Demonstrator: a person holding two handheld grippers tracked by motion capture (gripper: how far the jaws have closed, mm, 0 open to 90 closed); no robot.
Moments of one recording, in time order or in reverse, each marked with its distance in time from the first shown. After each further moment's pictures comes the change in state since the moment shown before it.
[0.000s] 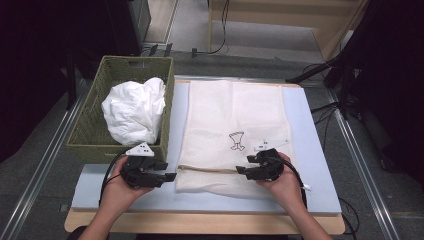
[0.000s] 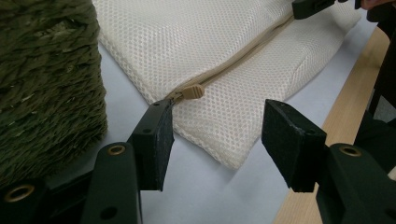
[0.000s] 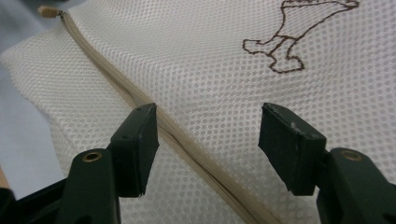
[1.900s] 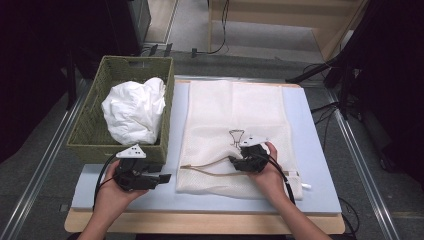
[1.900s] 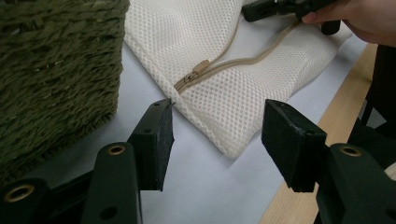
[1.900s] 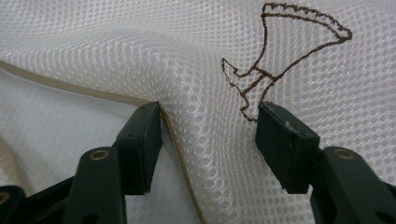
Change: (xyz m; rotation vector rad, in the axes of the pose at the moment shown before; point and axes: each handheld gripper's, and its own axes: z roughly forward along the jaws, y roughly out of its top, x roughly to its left) left arm 0.003 -0.012 -0.013 -0.030 -0.001 -0.061; right arm 0.000 0.015 0.047 -0.028 -0.210 -0.076
